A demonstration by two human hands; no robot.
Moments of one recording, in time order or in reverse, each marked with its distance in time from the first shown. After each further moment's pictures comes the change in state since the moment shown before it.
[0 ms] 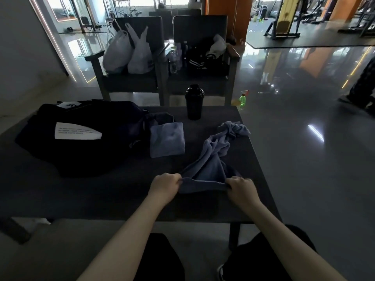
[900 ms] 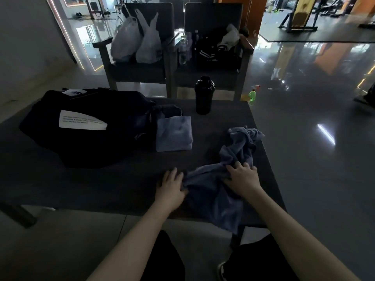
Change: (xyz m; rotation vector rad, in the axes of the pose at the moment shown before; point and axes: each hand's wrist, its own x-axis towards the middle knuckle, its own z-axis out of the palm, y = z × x) left_hand -0.005 -0.008 0.036 -0.093 -0.140 -0.209; right_hand 0.046 -0.010 0.001 -0.338 -0.270 0.037
